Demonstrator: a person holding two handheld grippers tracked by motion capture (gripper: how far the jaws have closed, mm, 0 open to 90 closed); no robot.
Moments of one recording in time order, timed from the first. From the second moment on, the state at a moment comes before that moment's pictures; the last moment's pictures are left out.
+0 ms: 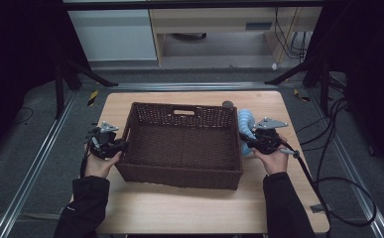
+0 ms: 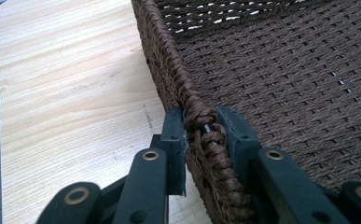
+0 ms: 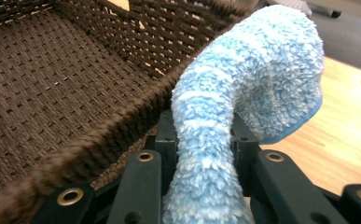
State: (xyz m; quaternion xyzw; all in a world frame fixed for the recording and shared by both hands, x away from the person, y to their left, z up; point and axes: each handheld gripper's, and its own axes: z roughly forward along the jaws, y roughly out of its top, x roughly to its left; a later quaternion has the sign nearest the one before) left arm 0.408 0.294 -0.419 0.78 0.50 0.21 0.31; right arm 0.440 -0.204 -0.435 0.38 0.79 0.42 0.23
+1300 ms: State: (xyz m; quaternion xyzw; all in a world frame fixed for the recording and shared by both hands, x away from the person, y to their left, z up) left arm 0.396 0.293 -0.417 0.79 0.50 0.21 0.29; right arm 0.413 -0.201 -0.468 0.39 0.82 0.37 0.19
